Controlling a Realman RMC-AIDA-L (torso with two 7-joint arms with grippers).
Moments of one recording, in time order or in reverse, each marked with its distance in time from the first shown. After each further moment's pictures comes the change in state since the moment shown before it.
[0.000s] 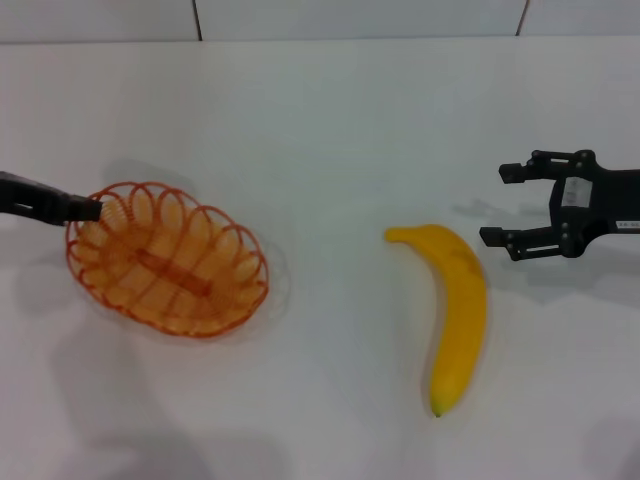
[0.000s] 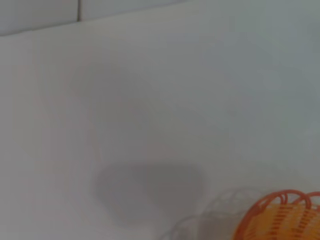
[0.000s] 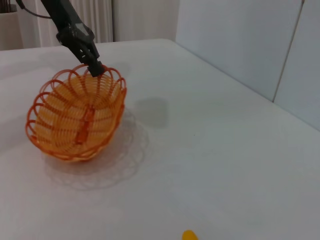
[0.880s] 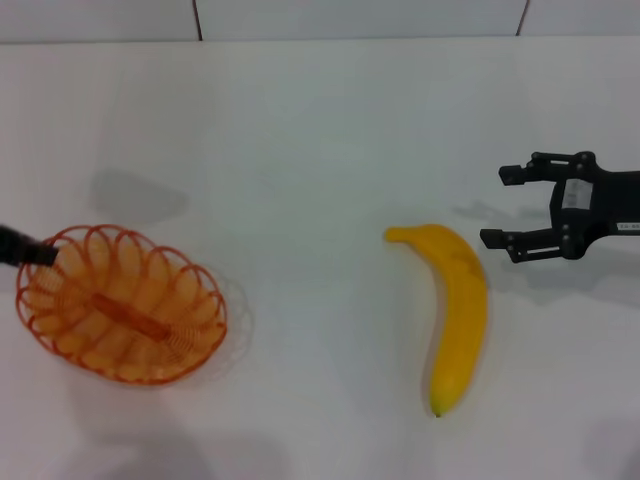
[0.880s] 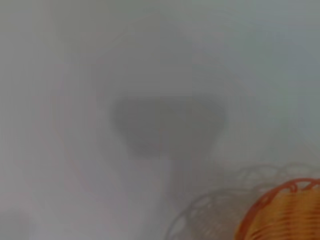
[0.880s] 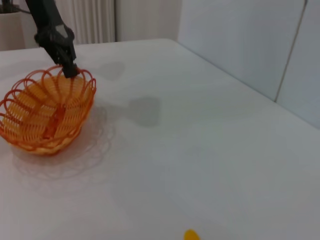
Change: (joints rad) left arm -0.005 0.005 0.007 0.101 0.183 0.152 -0.041; right arm -0.002 0.000 0.000 -0.001 -0.001 -0.005 0.000
